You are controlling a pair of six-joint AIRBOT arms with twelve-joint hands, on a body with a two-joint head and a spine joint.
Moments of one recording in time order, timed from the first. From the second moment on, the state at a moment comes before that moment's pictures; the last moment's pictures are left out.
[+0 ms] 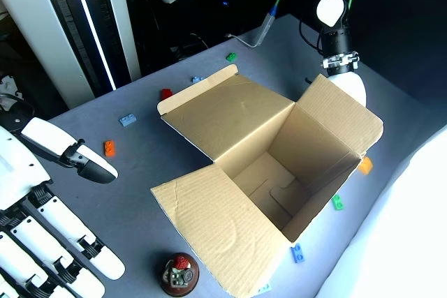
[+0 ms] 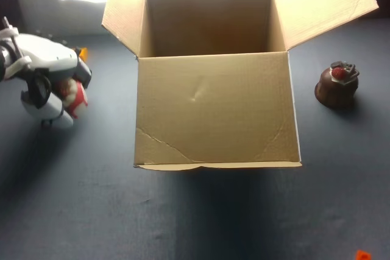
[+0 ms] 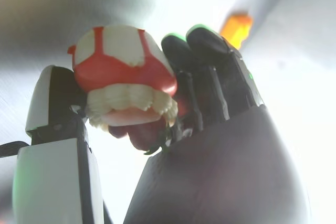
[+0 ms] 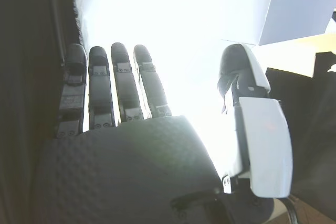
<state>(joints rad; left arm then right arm) 0.41 -1.14 1.56 2.26 -0.08 -1.28 -0.43 -0.60 0.67 0.96 0.72 -1.70</state>
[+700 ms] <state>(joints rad) 0.29 -1.08 1.54 2.25 -0.15 -1.28 -0.43 -0.60 0.67 0.96 0.72 -1.70</state>
